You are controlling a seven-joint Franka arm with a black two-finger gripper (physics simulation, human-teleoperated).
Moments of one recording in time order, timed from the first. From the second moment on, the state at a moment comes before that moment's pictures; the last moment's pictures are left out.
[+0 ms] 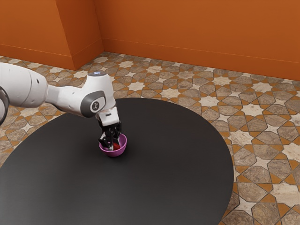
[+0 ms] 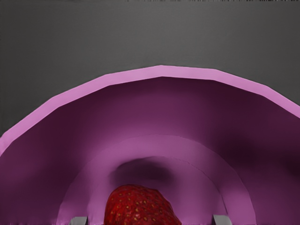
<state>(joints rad) 0.41 0.57 -0.39 -1.79 0.20 2.24 1.42</state>
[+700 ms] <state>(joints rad) 0.34 0.45 -0.62 -1.80 0.22 2.26 1.40</state>
